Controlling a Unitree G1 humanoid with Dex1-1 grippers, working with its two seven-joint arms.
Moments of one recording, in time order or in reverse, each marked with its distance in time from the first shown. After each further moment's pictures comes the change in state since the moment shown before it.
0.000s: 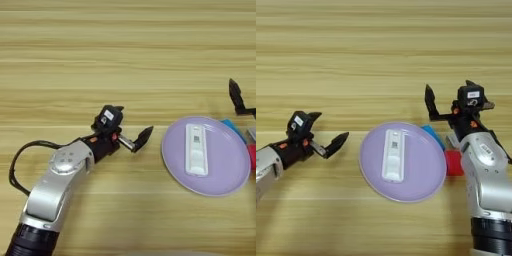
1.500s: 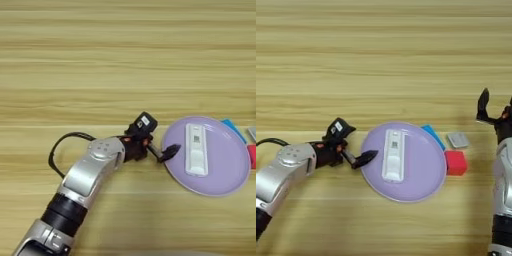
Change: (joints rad) left arm -0.178 -0.085 -0.183 0.378 0.075 -0.064 -0.056; right arm -0.022 -0.058 -0.197 0.149 -0.025 -0.031 -0.209
